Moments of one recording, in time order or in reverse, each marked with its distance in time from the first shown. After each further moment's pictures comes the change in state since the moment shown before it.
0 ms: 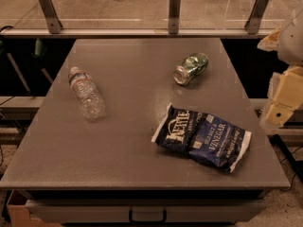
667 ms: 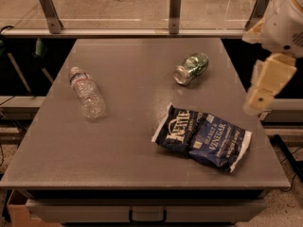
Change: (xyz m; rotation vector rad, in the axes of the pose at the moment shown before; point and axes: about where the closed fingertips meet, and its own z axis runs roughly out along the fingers) arm -0.031 -0.021 0.009 -0.020 -0.073 -0.030
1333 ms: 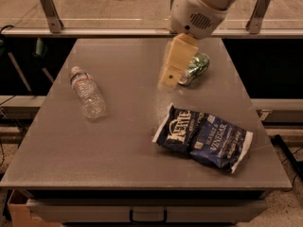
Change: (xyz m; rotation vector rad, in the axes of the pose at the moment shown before) arm -0.154 -0.015 0.039 -0.061 -0.180 -0.107
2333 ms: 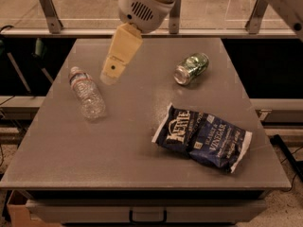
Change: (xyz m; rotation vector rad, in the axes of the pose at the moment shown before) arm -0.095 0.006 0.027 -0.033 -0.097 0.081
